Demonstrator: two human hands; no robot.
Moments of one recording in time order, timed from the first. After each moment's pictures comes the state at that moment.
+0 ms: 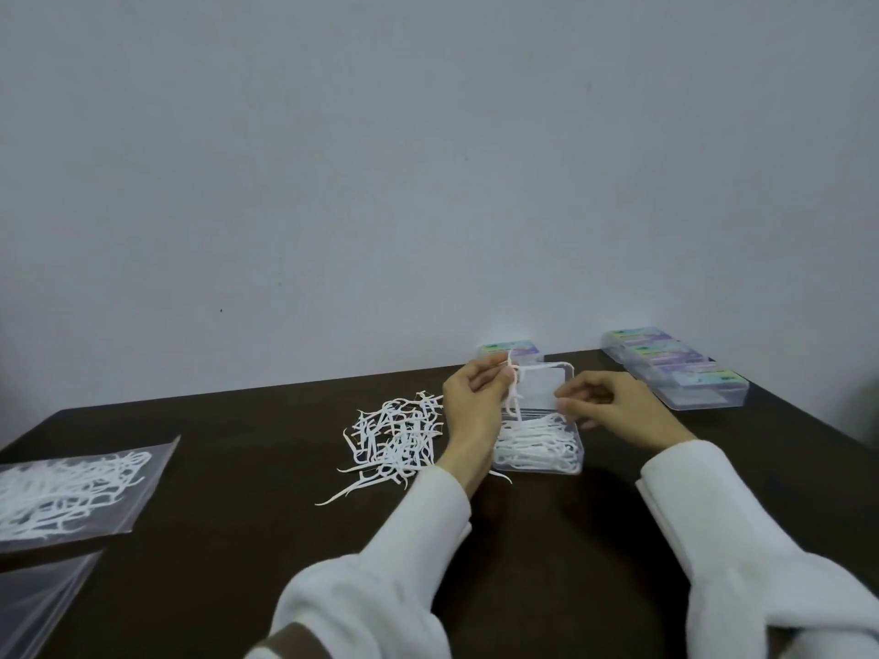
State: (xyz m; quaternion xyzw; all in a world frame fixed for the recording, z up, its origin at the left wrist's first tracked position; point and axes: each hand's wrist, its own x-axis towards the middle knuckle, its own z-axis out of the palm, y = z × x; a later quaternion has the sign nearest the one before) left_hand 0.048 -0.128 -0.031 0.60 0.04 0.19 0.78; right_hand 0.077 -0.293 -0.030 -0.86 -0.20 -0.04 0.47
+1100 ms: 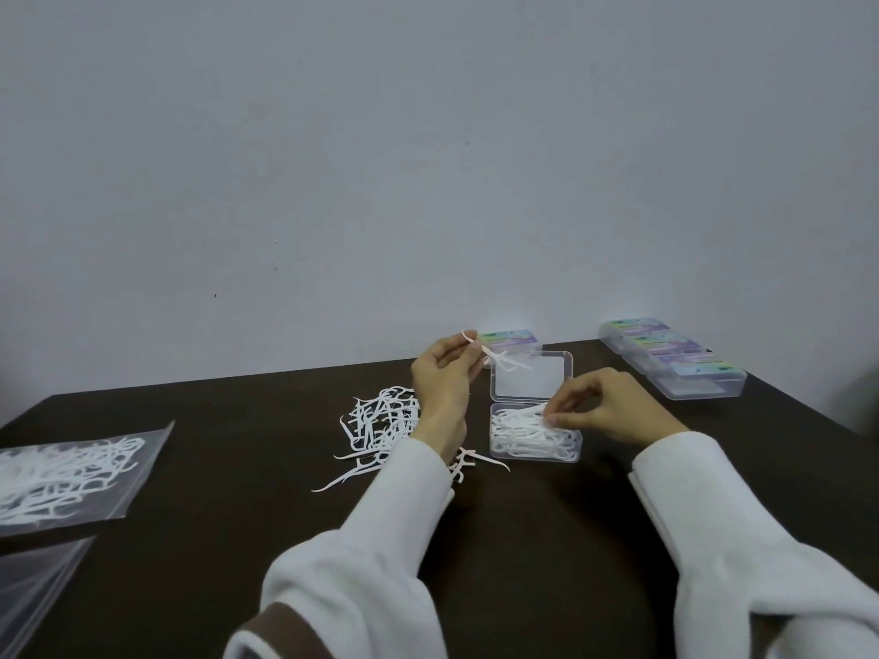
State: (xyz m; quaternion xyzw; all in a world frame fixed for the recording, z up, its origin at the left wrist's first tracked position) left_hand 0.054 -0.105 -0.021 0.52 0.07 0.21 0.82; right_hand 0.071 -0.288 -0.029 -0.90 -0.26 -0.03 0.35
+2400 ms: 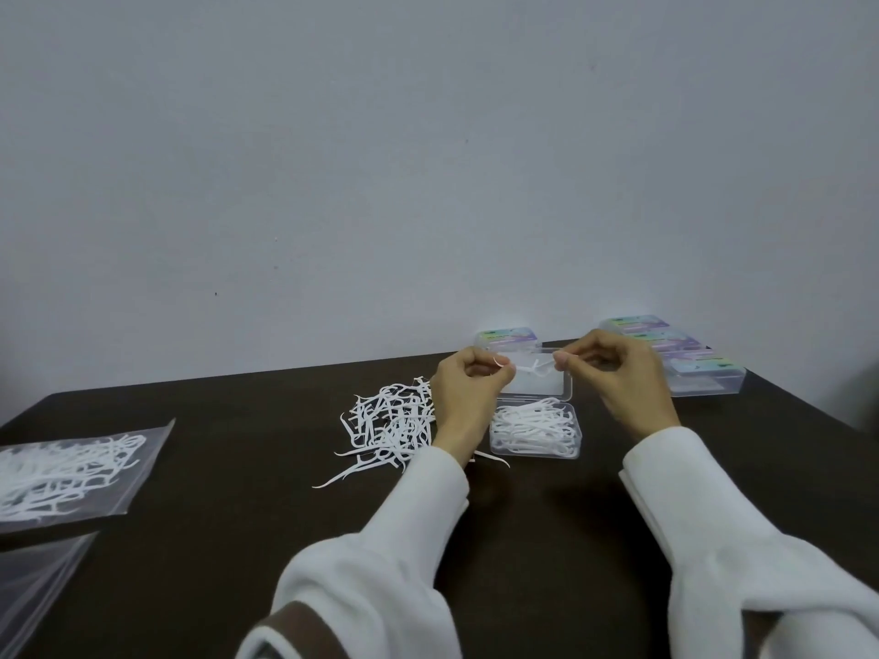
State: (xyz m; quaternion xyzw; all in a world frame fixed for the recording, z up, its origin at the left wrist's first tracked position) left_hand 0.041 -0.116 -0.031 0.73 0.05 0.24 0.63; right_hand 0.064 -0.277 -0.023 -0.79 -0.19 -0.23 0.54
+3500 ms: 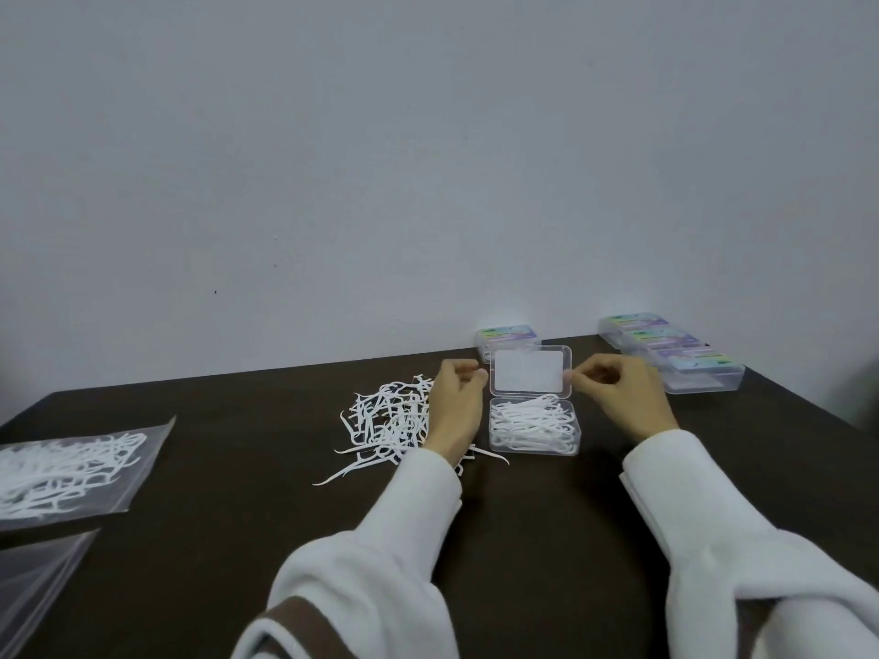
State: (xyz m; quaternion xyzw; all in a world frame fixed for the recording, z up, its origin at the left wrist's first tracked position) left_hand 0.050 -0.104 -0.050 0.75 0.07 0.17 0.63; right_hand 0.076 -0.287 -0.043 -0.87 -0.09 -0.15 0.46
